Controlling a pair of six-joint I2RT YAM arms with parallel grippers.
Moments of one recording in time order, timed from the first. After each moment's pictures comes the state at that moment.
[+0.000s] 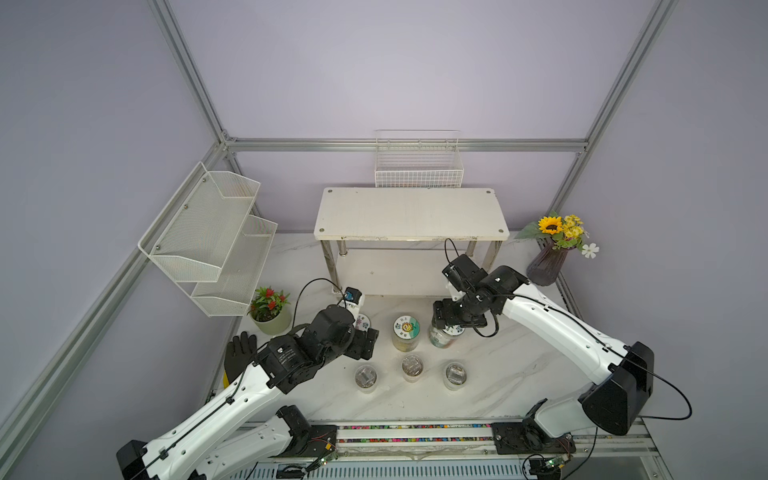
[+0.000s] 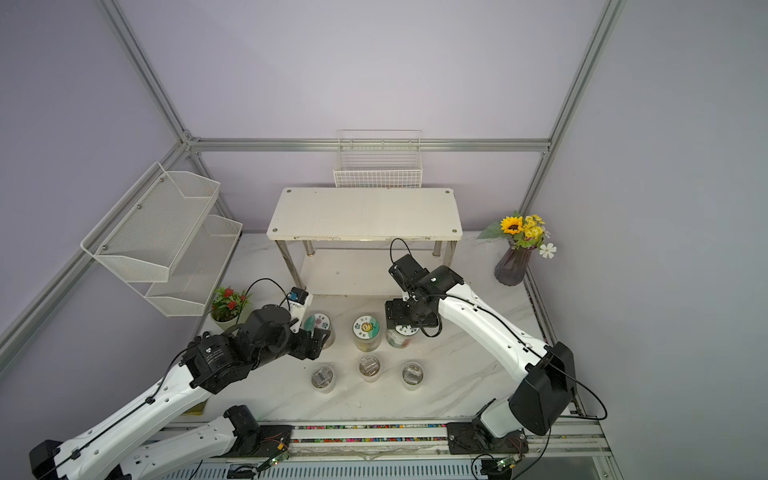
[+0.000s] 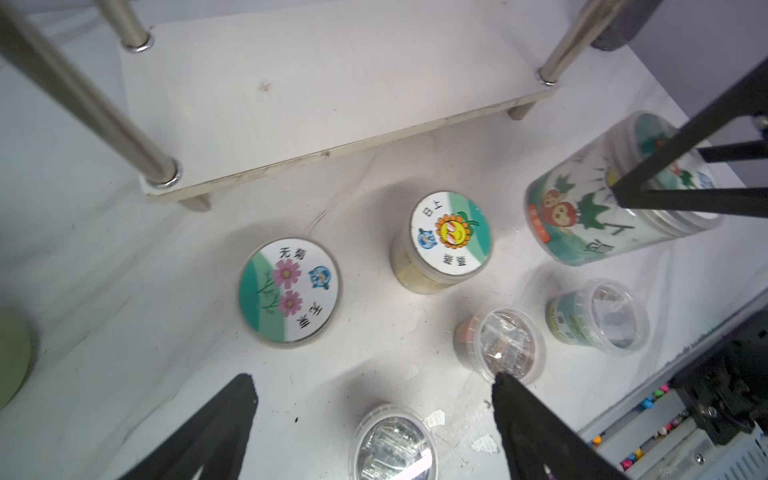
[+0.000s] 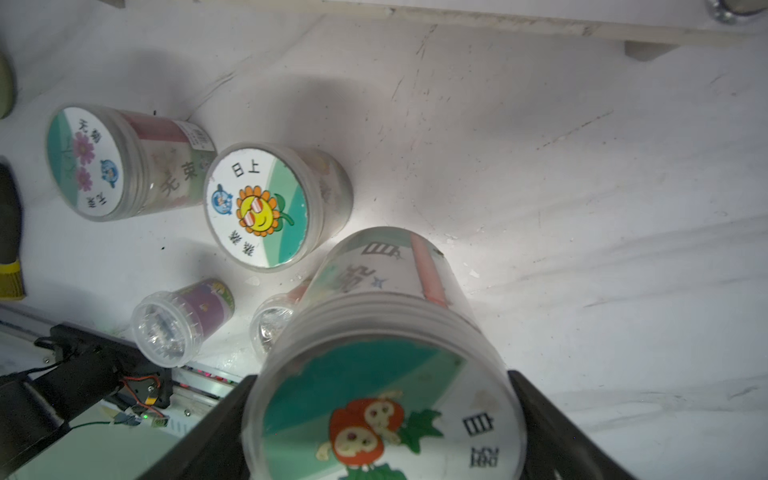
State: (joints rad) left arm -0.84 0.88 0.91 -0.75 -0.21 -0.34; right arm 0.67 1.48 1.42 -1.17 -0.11 0.56
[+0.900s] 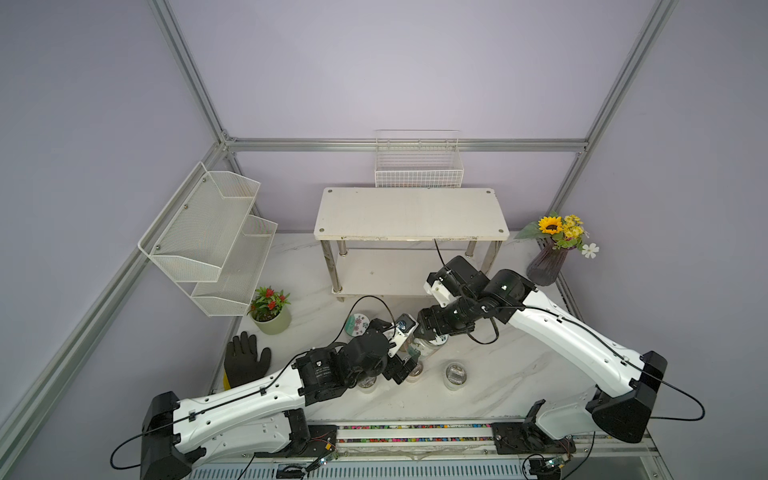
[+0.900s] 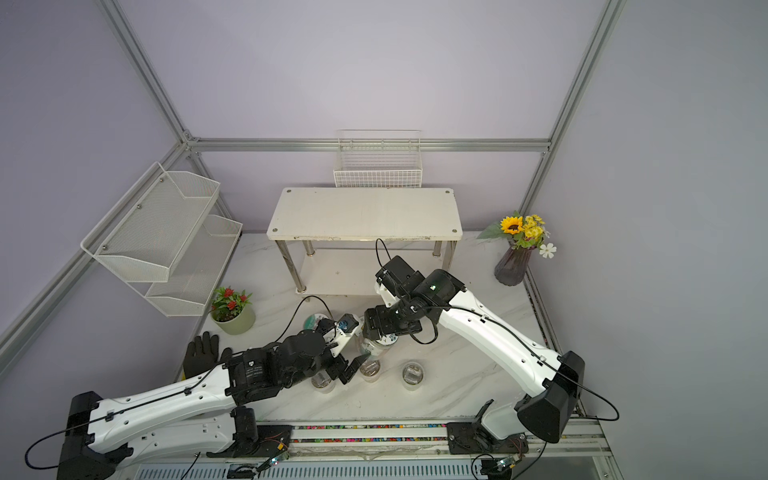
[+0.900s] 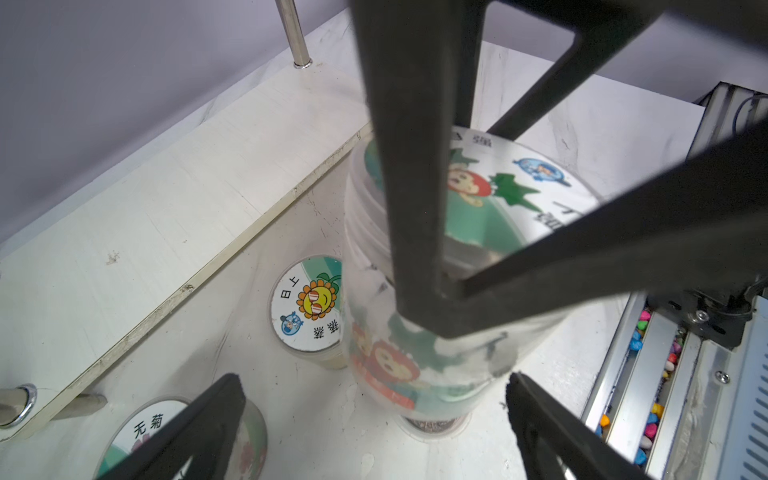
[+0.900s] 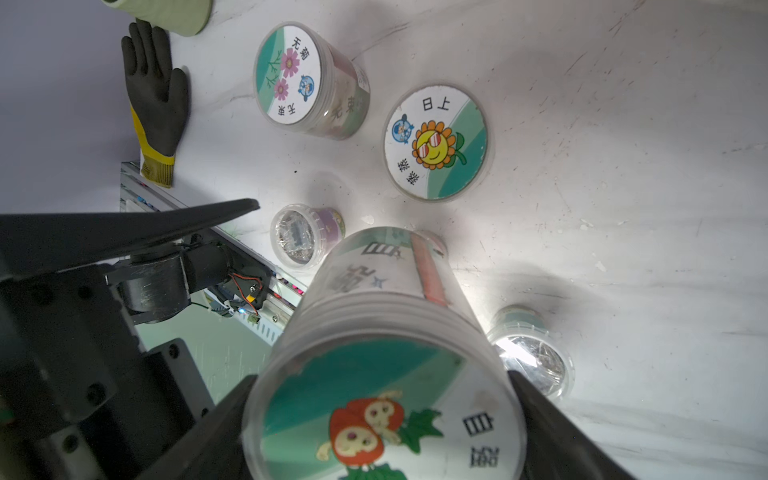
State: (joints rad) left arm -1.12 0.97 0.77 -0.36 -0.29 -0.06; right arm 0.80 1.44 1.51 -1.18 -0.28 0.55
